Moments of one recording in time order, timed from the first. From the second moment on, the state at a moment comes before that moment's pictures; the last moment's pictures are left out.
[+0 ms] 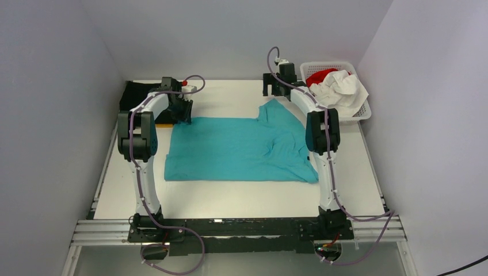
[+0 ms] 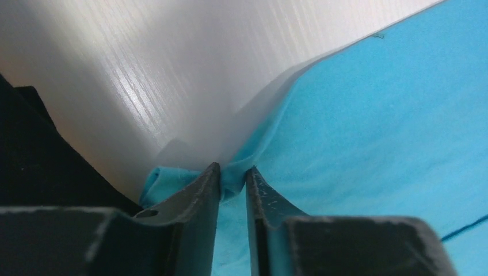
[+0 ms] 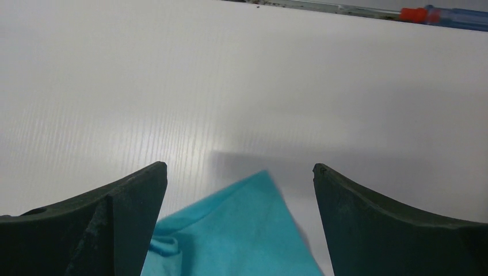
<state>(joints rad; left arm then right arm) -0.04 2.20 1.71 -0.64 0.34 0.27 0.21 2.44 2.08 -0.28 -0.07 0.13</state>
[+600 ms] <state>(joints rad) -0.04 2.18 1.66 -0.59 0.37 0.24 0.30 2.53 2.11 -0.30 0.08 0.05</state>
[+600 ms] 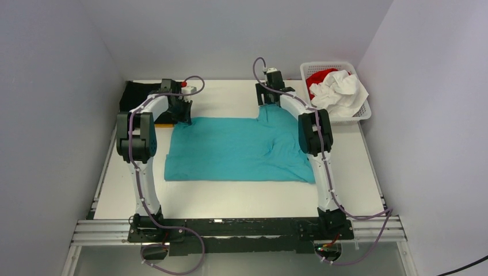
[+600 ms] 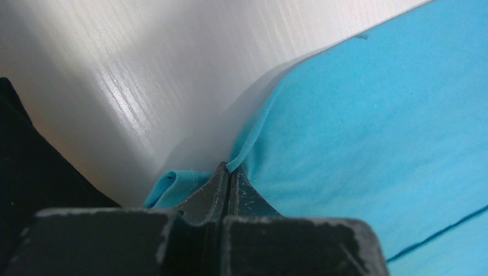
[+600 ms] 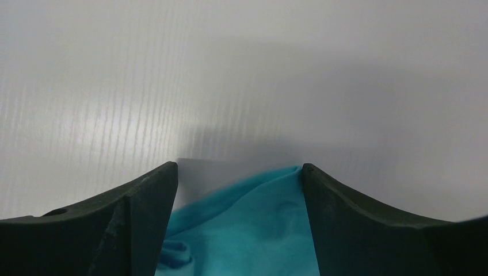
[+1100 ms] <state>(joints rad) -0.04 2.13 1.61 -0.57 0.37 0.21 0.30 2.44 1.96 -0.30 0.14 0.12</state>
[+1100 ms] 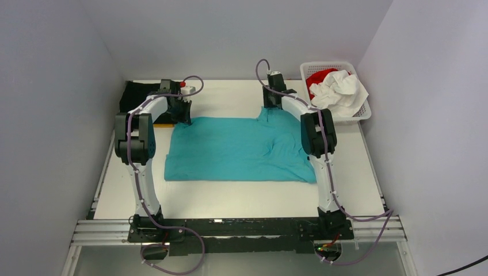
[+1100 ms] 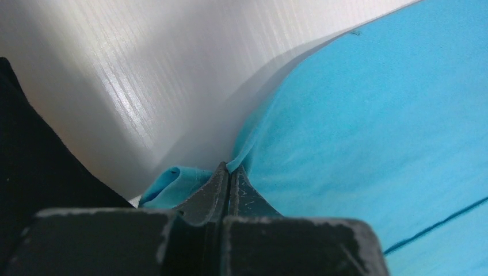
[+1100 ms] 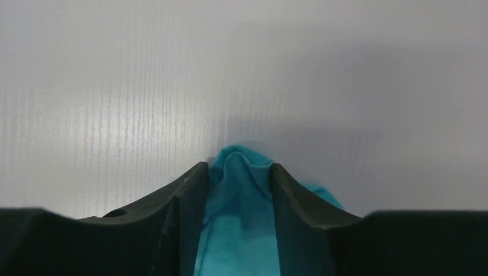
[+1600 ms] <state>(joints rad) -0.04 2.10 1.55 -0.54 0.36 0.18 0.31 2.32 1.78 -0.26 0.13 0.18</state>
